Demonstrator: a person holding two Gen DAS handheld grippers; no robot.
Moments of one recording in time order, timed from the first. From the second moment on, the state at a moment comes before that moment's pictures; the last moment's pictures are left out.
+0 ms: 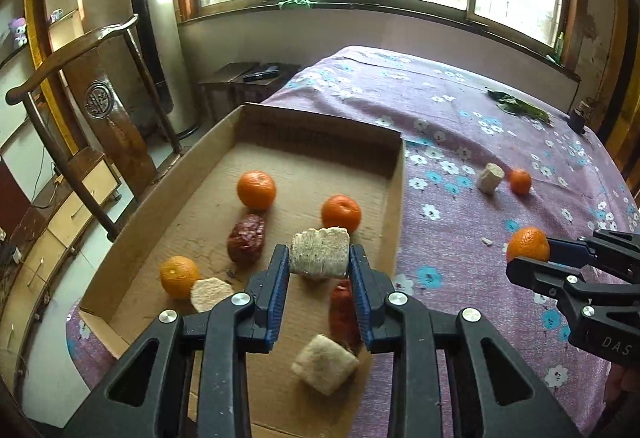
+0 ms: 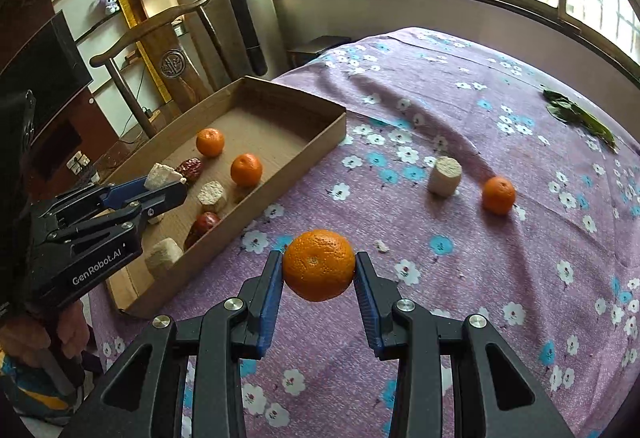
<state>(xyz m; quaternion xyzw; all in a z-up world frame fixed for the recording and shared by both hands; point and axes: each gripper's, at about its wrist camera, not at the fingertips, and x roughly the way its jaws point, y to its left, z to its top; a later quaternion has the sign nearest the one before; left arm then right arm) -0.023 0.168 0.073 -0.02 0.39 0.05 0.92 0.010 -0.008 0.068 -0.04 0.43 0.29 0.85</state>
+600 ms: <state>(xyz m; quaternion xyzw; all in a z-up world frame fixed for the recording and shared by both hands) 0.009 0.258 0.065 -0.06 0.40 0.13 0.90 0.039 0.098 0.058 -0.09 0.44 0.37 0.81</state>
